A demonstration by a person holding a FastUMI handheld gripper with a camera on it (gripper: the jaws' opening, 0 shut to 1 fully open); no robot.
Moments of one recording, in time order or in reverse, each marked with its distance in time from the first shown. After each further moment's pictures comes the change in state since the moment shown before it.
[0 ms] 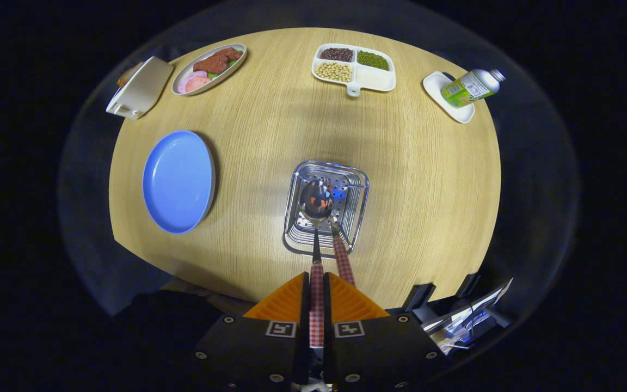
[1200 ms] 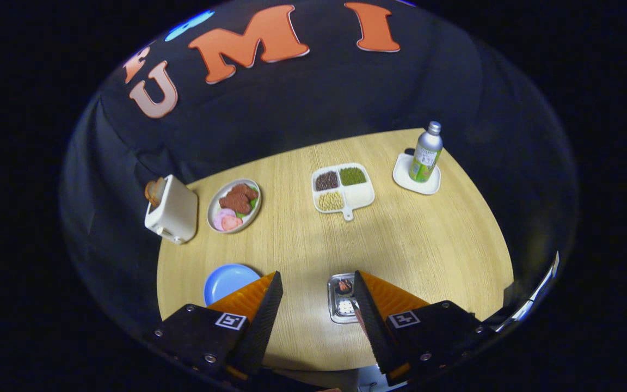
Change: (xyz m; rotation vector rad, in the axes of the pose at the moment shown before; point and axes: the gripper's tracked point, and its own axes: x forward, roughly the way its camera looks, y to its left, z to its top) arm -0.117 0.013 0.100 0.288 -0.810 0.132
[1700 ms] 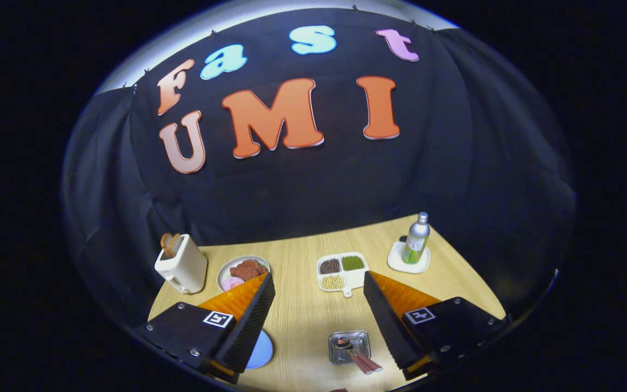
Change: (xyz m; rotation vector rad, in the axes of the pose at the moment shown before) arm -0.062 0.015 0.083 -0.098 -0.502 -0.008
